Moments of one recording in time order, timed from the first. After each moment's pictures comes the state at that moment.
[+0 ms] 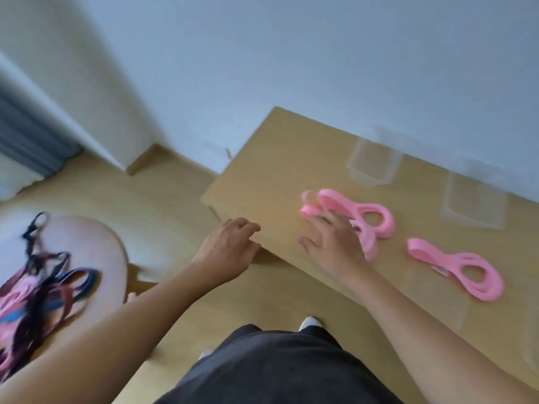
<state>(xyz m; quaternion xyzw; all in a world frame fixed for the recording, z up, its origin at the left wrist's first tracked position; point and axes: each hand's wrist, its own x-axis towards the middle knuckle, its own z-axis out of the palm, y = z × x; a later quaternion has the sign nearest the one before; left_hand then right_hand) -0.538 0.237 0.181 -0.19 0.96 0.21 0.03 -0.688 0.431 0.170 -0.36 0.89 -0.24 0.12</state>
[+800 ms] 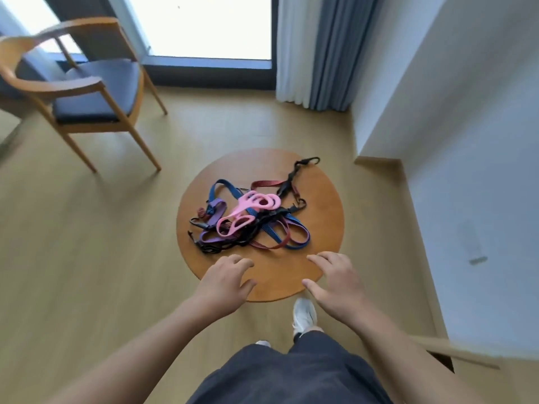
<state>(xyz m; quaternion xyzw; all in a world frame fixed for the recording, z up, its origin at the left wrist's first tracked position) -0.098 0.065 0.131 -0.68 0.68 0.27 0.01 -0.354 0.027 0.143 -0.76 0.59 -0.04 0.28</state>
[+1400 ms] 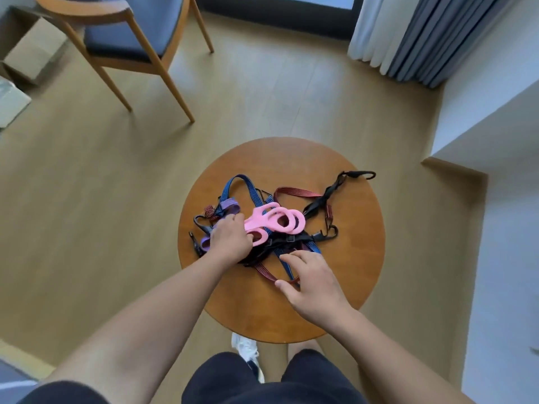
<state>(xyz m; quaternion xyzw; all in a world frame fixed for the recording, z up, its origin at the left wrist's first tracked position) -0.059 -0.141 0.018 -0.85 0.43 0.30 0.04 -0.284 -0.147 0.072 -0.82 0.42 0.02 0.39</state>
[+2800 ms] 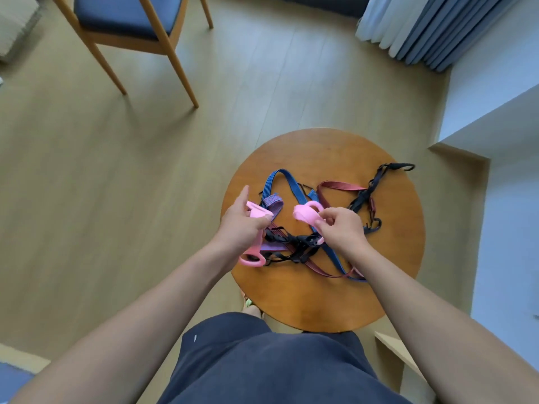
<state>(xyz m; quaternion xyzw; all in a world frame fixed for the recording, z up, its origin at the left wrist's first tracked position) 0.058 -0.105 0.125 -0.74 0.16 0.57 -0.33 -0.145 -0.194 0.067 -0.69 0.61 0.03 0.38</state>
